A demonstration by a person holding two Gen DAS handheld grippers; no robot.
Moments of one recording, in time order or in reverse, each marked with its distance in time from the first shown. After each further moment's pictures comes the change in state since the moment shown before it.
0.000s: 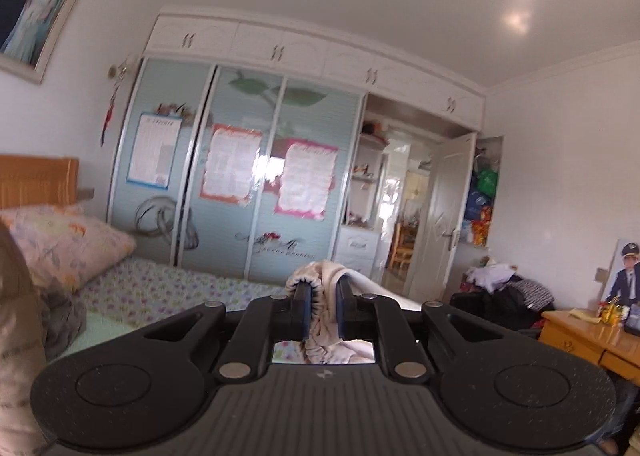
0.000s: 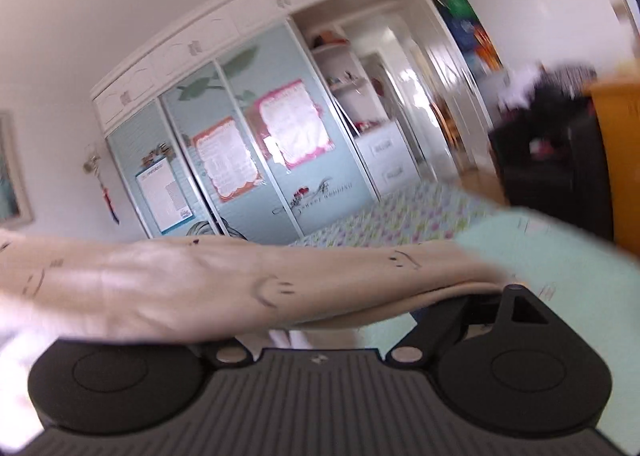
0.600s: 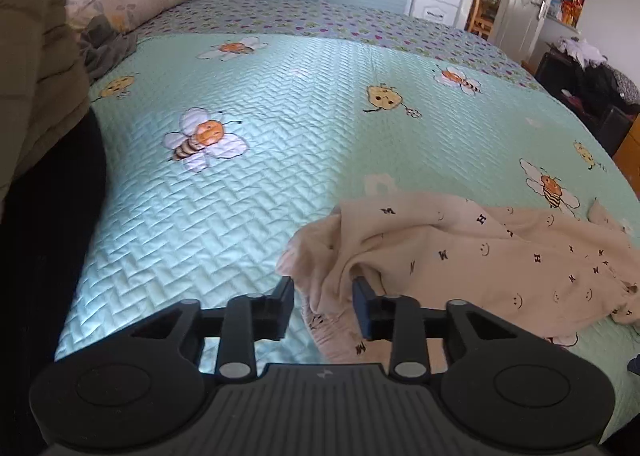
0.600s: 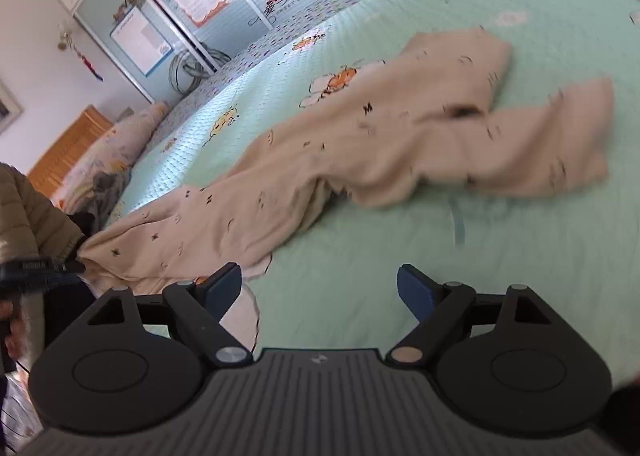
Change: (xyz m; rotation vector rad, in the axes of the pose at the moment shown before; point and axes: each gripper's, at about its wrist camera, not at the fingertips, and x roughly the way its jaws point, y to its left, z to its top) left arm 0.026 0.127 -0.312 -0.032 0.691 0.200; right arm -0.106 -0.024 -0.266 0.232 0.537 0.009
